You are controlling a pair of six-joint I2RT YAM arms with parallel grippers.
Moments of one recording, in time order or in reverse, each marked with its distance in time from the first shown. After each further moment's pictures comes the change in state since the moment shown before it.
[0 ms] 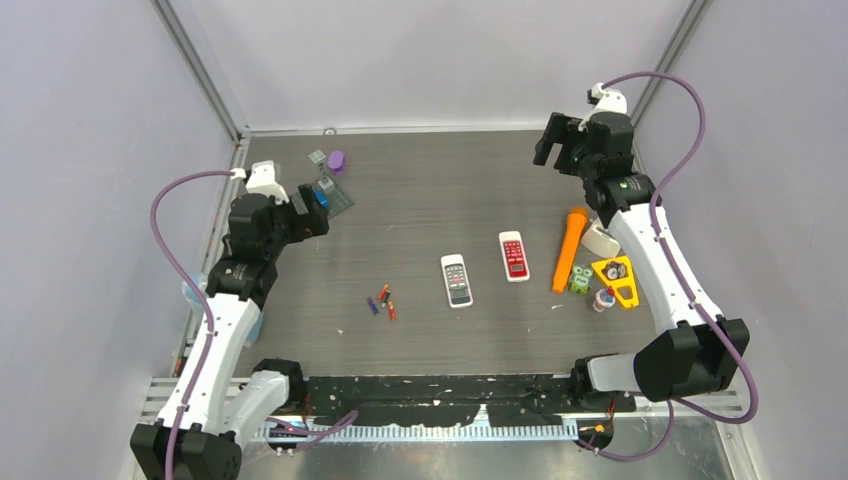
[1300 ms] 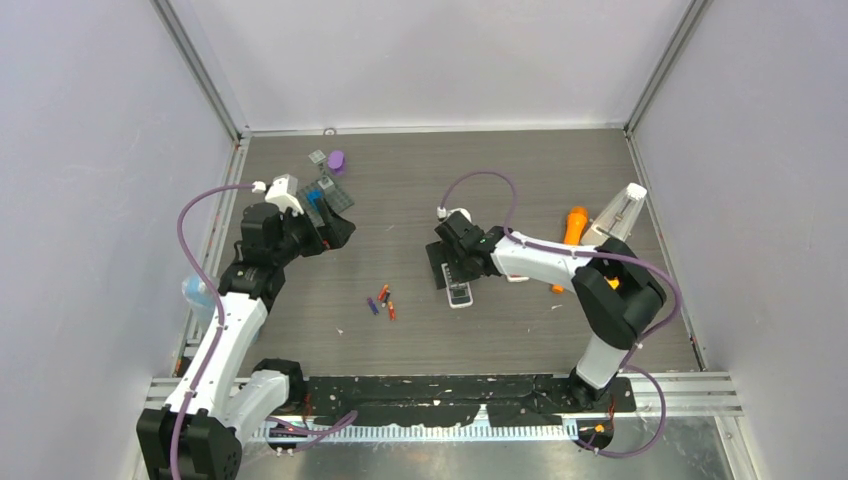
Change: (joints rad) left arm 0.002 0.024 -0.125 0.082 0.291 -0.175; right arm 0.646 0.362 -0.264 -0.076 0.095 0.180
